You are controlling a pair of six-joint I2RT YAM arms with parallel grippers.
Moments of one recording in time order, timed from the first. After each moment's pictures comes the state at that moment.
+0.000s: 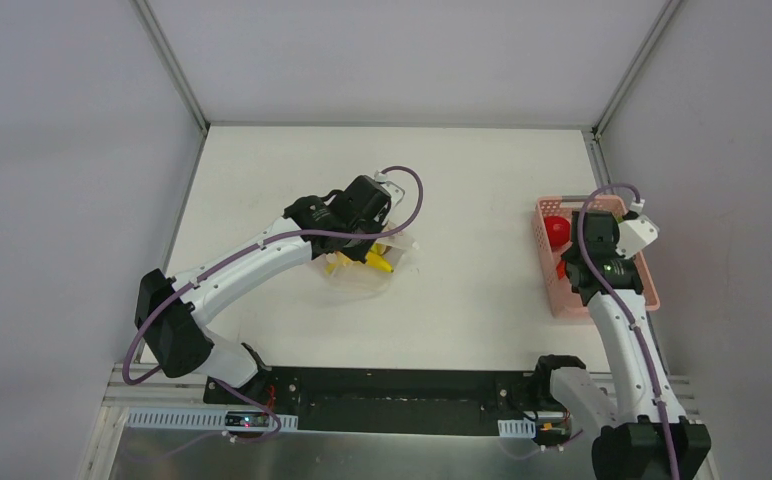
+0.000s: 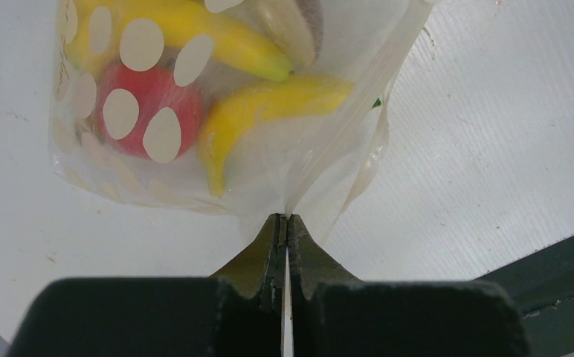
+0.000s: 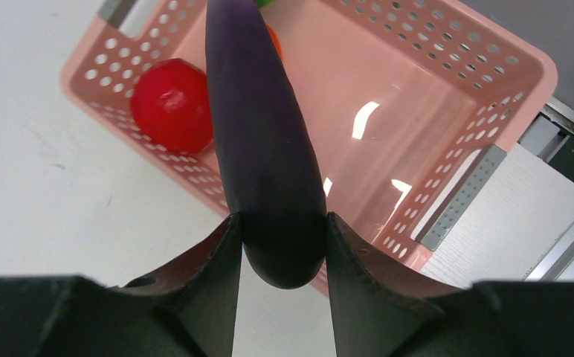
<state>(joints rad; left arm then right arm) -0.84 1.45 1.33 -0.86 -0.23 -0.13 0.07 0.89 0.84 -0.81 0.64 0.76</state>
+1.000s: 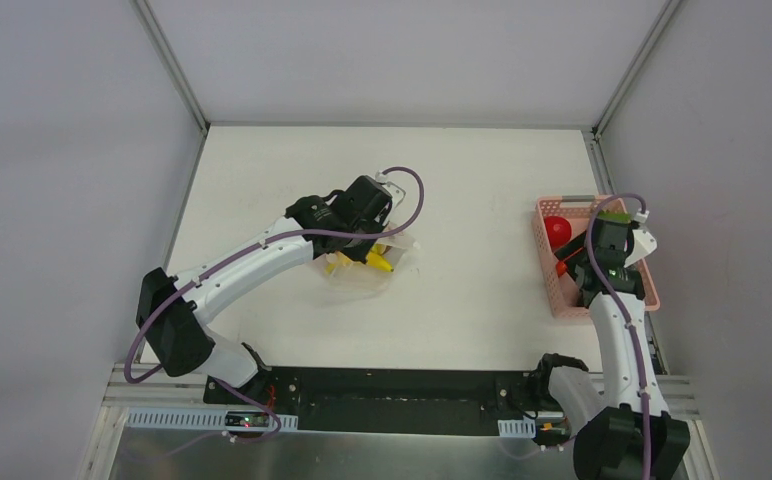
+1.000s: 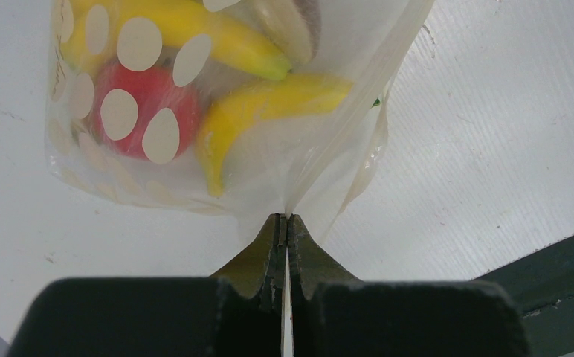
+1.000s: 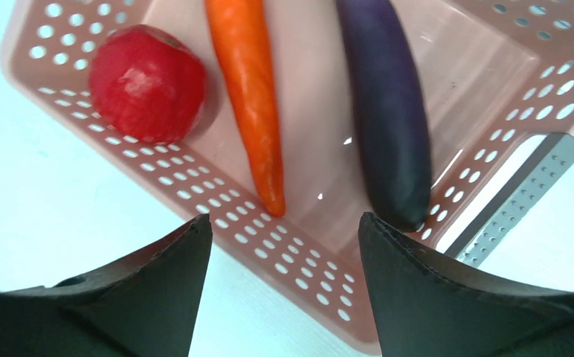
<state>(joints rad) -0.84 1.46 1.33 -0.87 -0.23 -0.13 -0.15 0.91 0.71 -0.67 0.35 0.70</state>
